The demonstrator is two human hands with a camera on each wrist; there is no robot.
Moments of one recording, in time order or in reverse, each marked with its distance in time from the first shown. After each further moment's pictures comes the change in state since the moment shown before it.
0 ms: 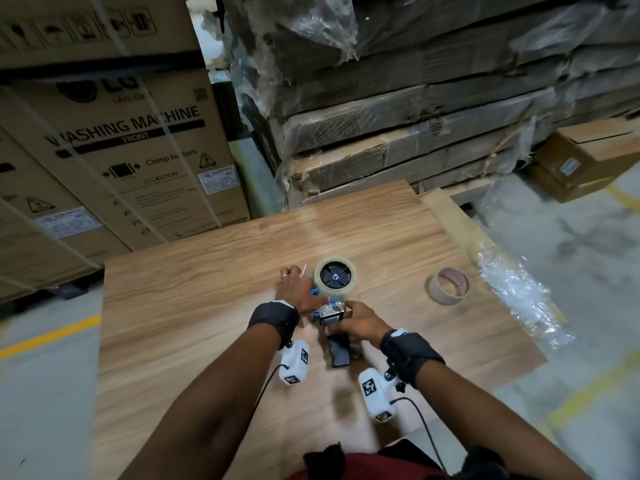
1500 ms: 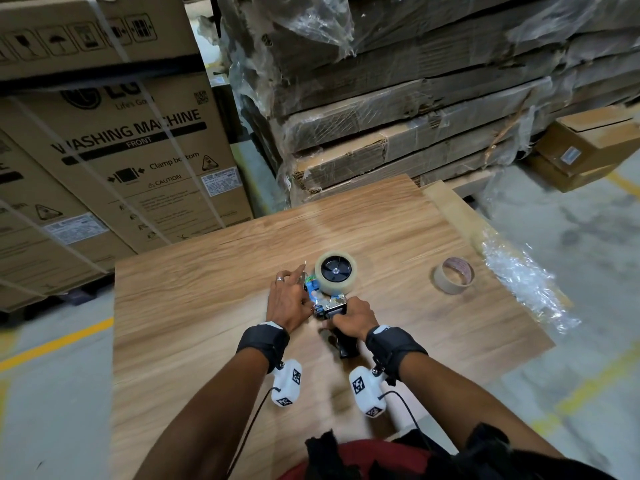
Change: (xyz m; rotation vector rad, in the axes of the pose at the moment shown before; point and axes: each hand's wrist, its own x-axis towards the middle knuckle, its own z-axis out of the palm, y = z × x) left_hand -0.023 -0.049 0.030 0.077 0.345 0.276; right_hand 0.006 -0.007 0.037 -0.256 0.205 0.081
